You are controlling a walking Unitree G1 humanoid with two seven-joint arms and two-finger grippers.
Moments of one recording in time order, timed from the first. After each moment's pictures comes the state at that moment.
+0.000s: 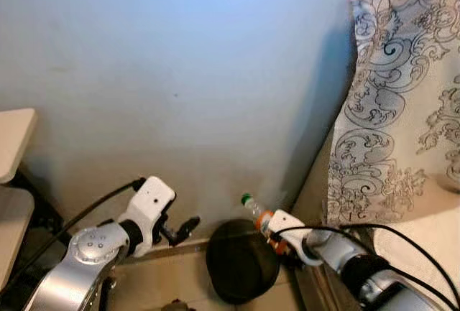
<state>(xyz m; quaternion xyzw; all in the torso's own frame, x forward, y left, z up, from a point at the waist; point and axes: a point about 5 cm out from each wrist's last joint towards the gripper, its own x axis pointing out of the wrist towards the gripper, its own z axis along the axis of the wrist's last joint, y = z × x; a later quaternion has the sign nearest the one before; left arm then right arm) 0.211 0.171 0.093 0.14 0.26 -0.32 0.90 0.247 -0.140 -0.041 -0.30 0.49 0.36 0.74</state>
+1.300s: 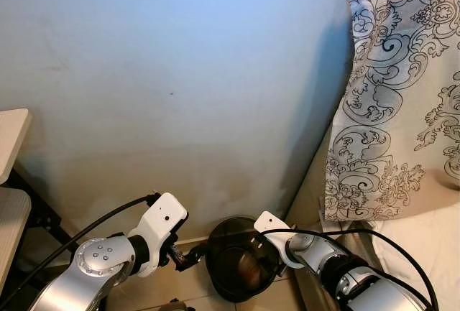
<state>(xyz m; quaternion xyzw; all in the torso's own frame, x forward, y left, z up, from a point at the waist) 0.191 0.157 0.091 0.13 0.29 -0.38 0.87 0.246 -0.112 -0.047 -0.27 0.47 0.33 0.77</state>
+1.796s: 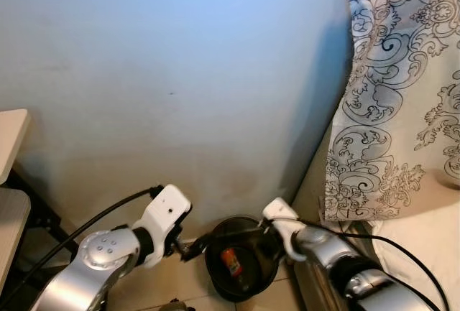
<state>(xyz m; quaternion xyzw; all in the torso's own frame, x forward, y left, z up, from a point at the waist) 0.204 0.147 0.100 0.12 0.25 -0.37 0.89 0.261 -0.130 -0.030 -0.14 0.41 0.28 0.86</state>
